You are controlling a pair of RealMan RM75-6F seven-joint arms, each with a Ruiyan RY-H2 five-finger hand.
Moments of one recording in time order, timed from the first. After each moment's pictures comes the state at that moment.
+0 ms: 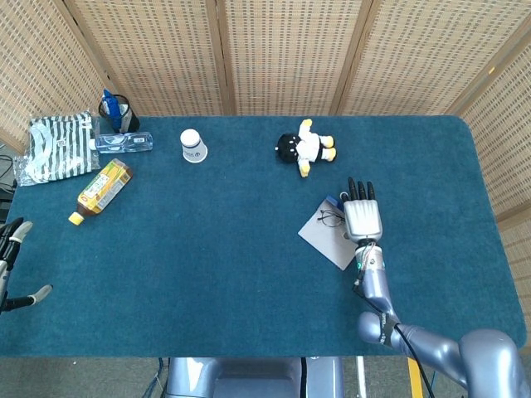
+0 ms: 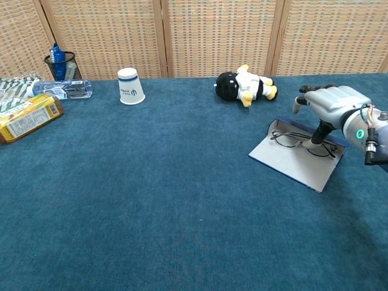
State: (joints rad) left arm -0.09 -0.94 -0.04 -1.78 1.47 1.44 -0.05; right arm 0.75 -1.79 0.27 -1.11 -0.83 1.10 -0.70
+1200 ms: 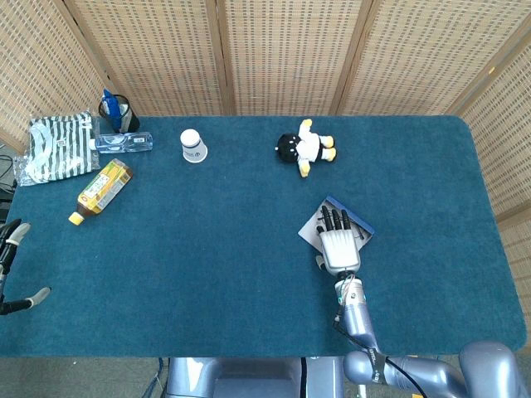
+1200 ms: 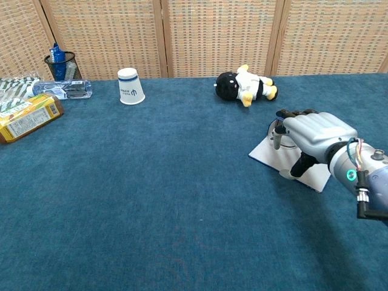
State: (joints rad) left arm -0.08 -0.93 -0.03 -1.77 1.51 1.47 -0.09; right arm 0.66 -1.83 0.19 -1.40 -0.86 1.27 -0.83
